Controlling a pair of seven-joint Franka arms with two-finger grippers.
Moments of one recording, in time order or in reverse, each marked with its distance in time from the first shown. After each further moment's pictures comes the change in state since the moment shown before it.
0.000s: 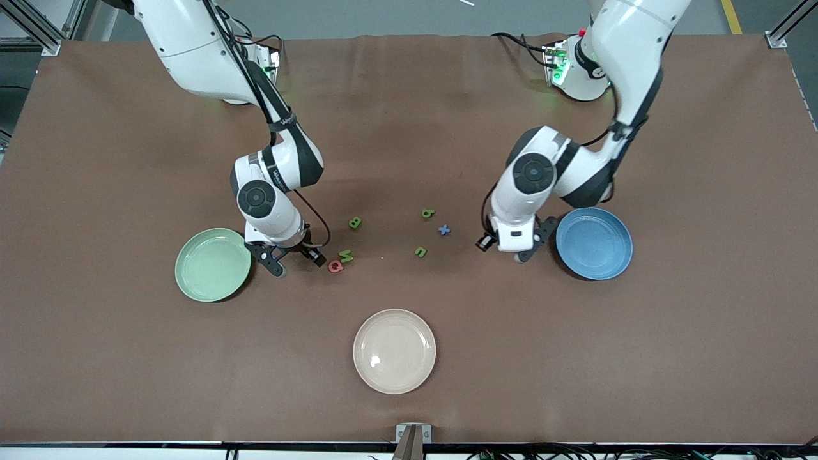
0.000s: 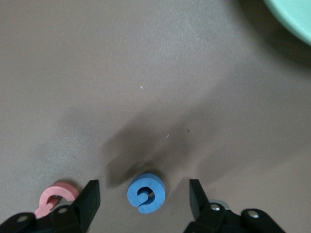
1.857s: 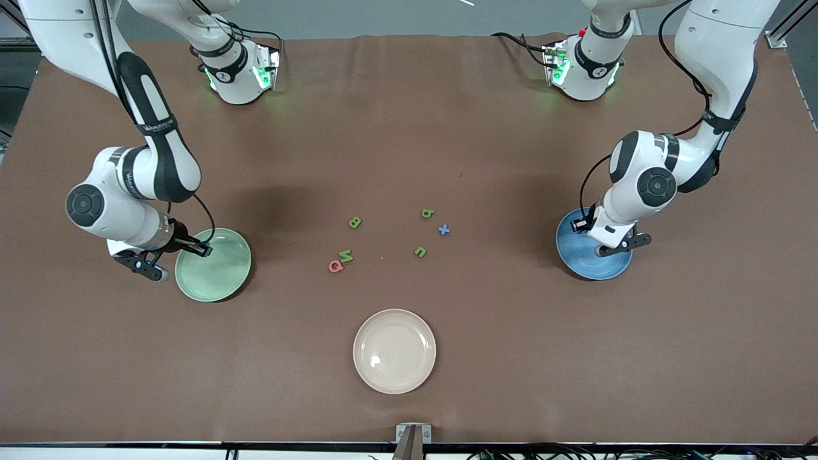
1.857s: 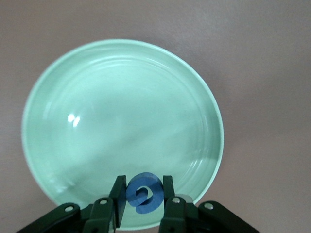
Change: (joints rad) left arm 0.386 -0.064 -0.001 -0.372 0.047 0.185 0.779; right arm -0.430 -0.190 -0.033 -0.144 0.002 -0.127 -0.757
